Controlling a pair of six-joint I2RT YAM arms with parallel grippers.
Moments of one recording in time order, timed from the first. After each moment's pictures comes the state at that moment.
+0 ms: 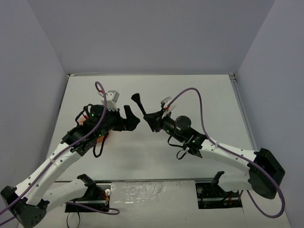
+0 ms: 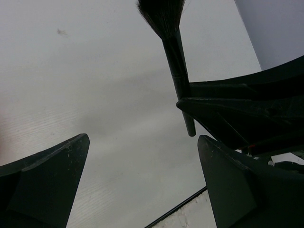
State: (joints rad) left arm -0.64 0.95 1.00 -0.46 -0.01 -0.52; right arm 0.88 1.24 0.67 0.57 0.02 0.23
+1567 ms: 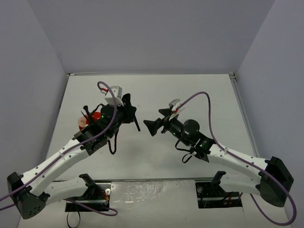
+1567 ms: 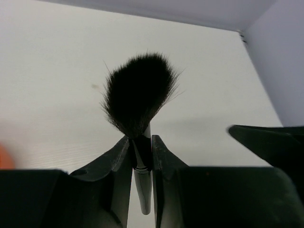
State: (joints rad) left arm -0.77 1.02 0.98 -0.24 -0.40 -0.52; right arm 0.87 1.09 0.60 0.53 0.10 0.19
